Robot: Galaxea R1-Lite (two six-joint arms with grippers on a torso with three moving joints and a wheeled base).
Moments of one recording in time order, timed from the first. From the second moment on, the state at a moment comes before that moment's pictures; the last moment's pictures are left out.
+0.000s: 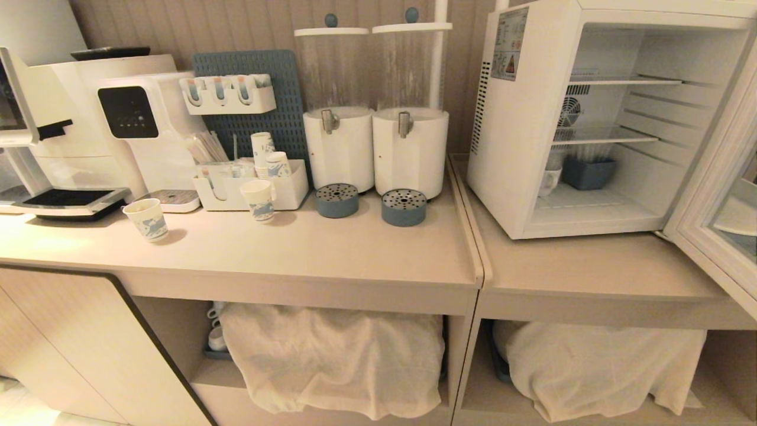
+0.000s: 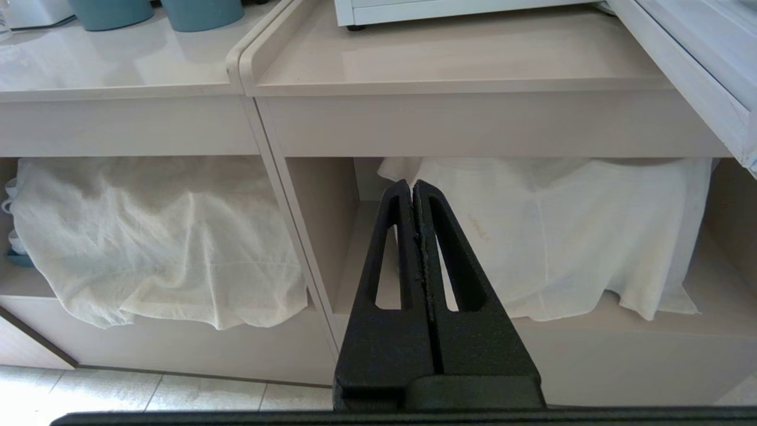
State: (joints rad) left arm -0.01 0.00 0.00 -0.13 -0.02 -0.12; right arm 0.00 0.00 -0.04 0.10 0.01 0.02
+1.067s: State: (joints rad) left arm -0.01 0.00 0.00 -0.13 -0.02 -0.12; right arm 0.00 0.00 -0.04 0.10 0.01 0.02
